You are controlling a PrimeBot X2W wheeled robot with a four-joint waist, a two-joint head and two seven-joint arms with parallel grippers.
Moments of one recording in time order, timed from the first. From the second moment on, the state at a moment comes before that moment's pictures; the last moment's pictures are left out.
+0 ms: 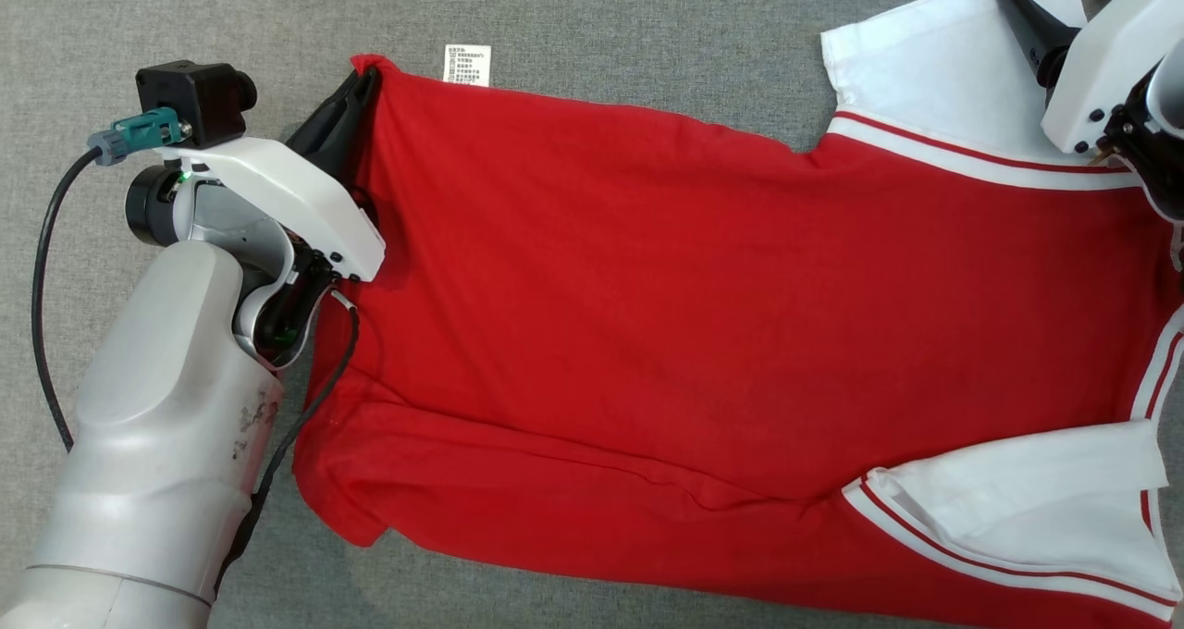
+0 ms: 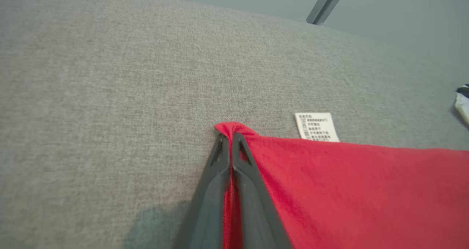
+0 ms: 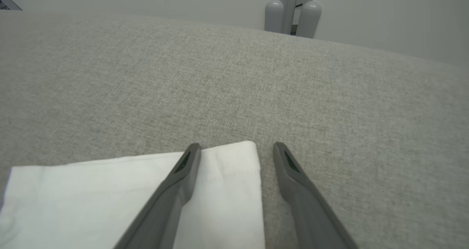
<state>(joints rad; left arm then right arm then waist) -0.82 0.20 -0.36 0.68 -0.66 -0.13 0.03 -1.04 -0.38 0.38 0.66 0.52 0.13 0.30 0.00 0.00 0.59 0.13</state>
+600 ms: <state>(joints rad) -0.79 0.26 -0.35 0.64 -0.68 -0.12 -0.04 -0.99 -0.42 0.36 0.51 0.72 0.13 0.19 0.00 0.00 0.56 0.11</state>
